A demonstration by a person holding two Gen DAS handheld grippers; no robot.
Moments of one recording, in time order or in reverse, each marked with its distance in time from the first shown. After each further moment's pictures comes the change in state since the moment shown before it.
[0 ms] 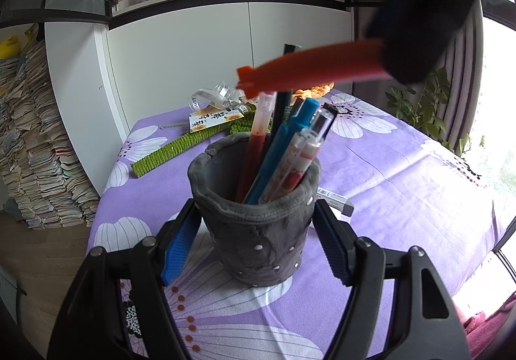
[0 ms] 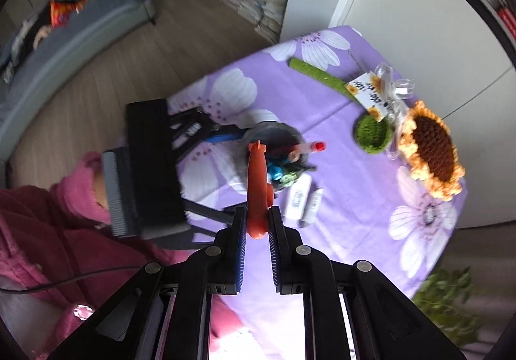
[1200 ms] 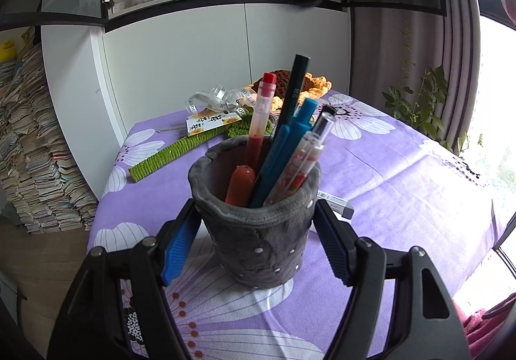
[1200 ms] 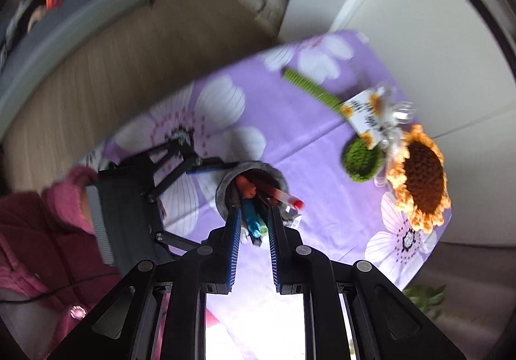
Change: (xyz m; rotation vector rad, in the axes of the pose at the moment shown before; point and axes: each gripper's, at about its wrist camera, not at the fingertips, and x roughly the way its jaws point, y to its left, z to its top) left arm 0.003 -0.001 0.003 0.010 -0.006 -0.010; right arm -0.009 -0.015 0.038 -0.009 0.001 -0.006
